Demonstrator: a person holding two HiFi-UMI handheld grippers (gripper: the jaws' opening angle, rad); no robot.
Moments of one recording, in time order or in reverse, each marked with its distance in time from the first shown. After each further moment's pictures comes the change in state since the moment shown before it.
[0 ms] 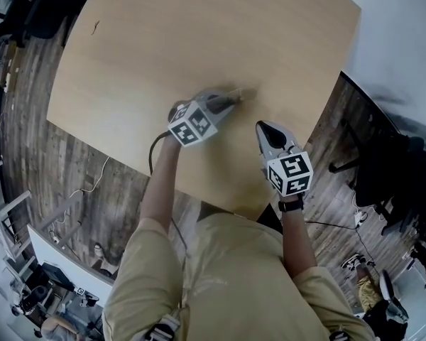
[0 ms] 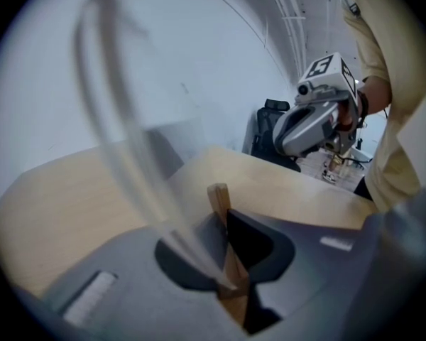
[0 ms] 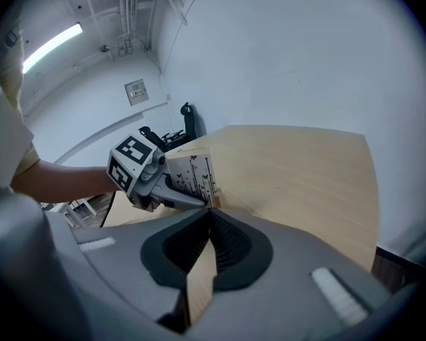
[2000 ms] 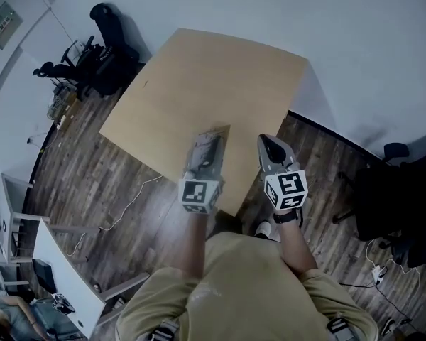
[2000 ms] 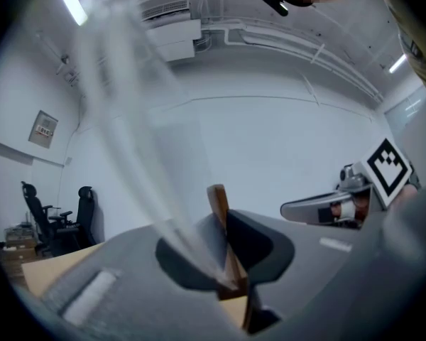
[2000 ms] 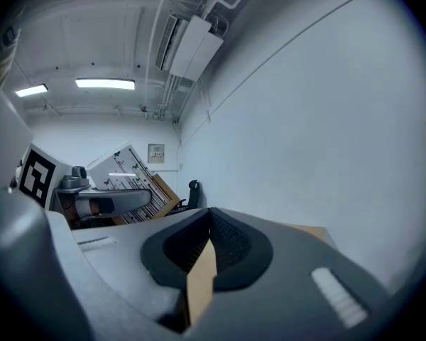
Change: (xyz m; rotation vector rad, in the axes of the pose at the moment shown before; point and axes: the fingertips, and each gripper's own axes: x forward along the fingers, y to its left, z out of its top) left arm -0.198 -0.294 0.298 -0.141 -0.609 0.885; right arm -0.375 0.064 0.066 -0.195 -0.626 -0.054
